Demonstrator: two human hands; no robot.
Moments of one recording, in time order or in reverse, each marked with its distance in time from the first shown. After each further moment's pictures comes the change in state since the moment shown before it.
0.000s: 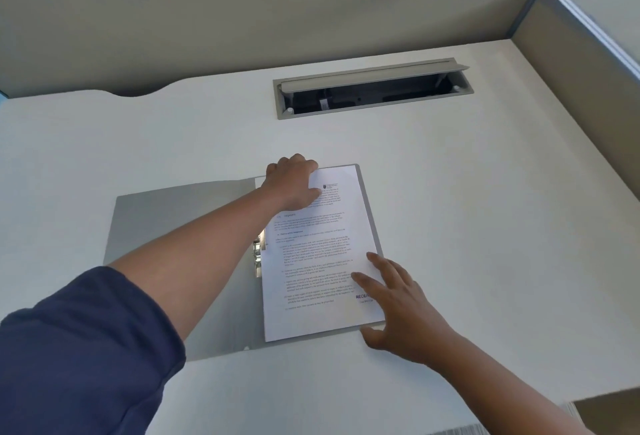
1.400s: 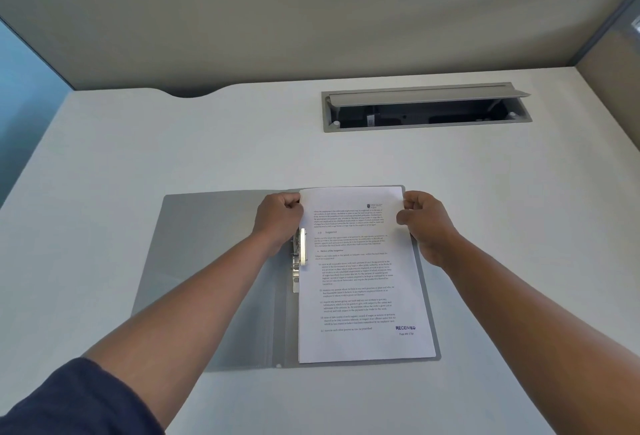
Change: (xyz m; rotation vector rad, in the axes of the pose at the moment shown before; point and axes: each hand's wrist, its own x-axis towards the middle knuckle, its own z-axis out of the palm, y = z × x) left_hand -0.057 -0.077 0.029 -1.017 0.248 -0.403; right_hand 0.176 0.003 -0.074 1.134 0.292 0.464
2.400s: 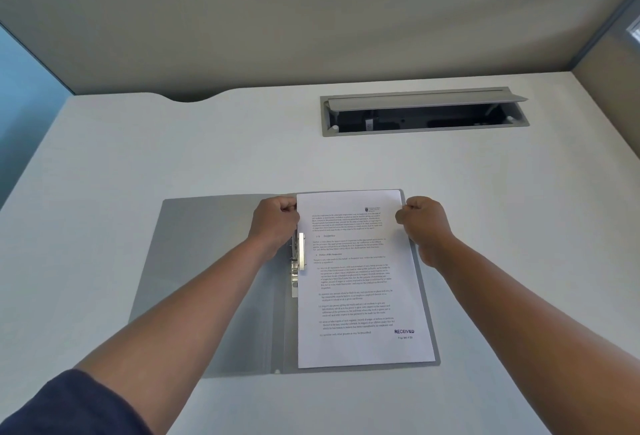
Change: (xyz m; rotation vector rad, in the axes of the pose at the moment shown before) left_hand -0.008 0.010 -0.006 -0.065 0.035 -0.033; right_hand -0.005 -0.012 0.004 -0.148 0.079 -0.015
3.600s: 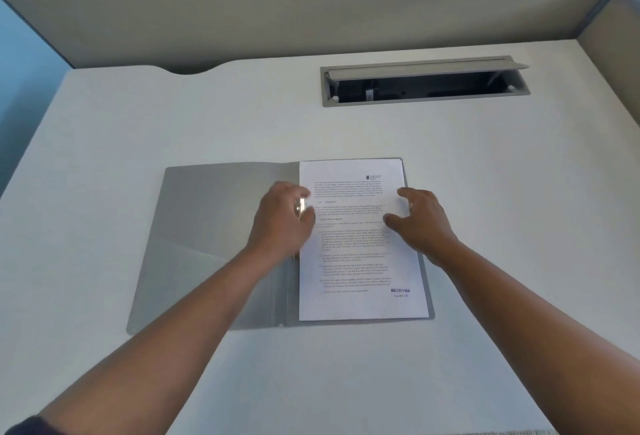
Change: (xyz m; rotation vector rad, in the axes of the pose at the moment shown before) left_hand -0.085 -0.003 -0.002 0.486 0.070 0.344; right_hand -0.055 0.036 -0.007 -0.554 -0.056 -0.179
